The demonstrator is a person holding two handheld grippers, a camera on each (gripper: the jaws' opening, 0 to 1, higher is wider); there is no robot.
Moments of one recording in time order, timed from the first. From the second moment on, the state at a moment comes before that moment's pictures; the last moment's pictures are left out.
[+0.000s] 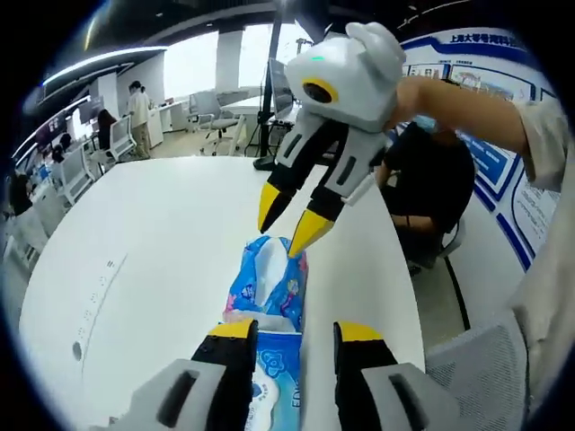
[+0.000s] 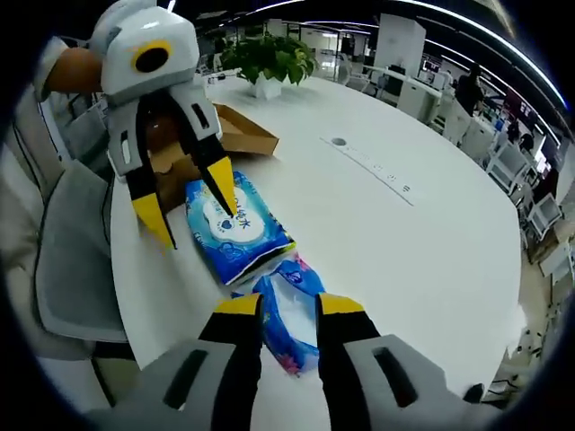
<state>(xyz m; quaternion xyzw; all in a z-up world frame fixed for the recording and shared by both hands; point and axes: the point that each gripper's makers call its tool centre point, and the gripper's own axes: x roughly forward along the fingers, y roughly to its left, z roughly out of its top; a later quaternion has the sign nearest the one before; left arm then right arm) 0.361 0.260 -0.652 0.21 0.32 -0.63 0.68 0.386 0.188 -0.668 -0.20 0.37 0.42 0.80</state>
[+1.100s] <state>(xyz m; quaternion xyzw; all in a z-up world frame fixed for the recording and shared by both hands) 0.333 0.424 -0.589 0.11 0.27 -0.51 0.81 0.329 0.309 -0.624 -0.19 0.34 0.50 0.78</state>
